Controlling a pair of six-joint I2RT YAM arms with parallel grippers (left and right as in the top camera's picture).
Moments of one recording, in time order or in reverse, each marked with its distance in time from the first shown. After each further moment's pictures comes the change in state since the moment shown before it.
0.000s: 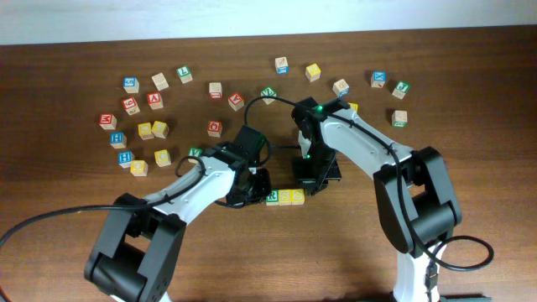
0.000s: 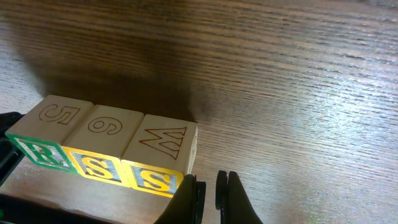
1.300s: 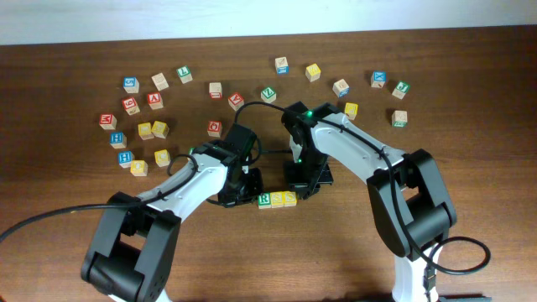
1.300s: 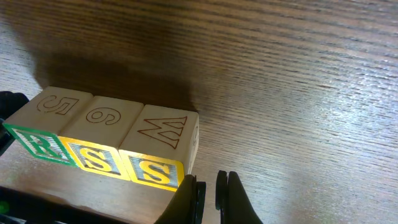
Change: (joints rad) left arm 0.052 0.000 -0.001 -0.046 -0.002 0.045; right arm 0.055 0.000 0.000 0.012 -0.020 0.028
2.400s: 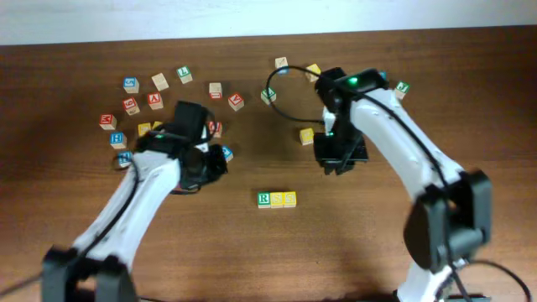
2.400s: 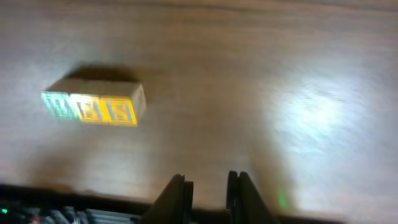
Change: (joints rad) left arm 0.226 -0.236 0.085 -0.188 -0.068 0.079; right arm -0.148 -0.184 0.189 -0.296 0.151 -0.013
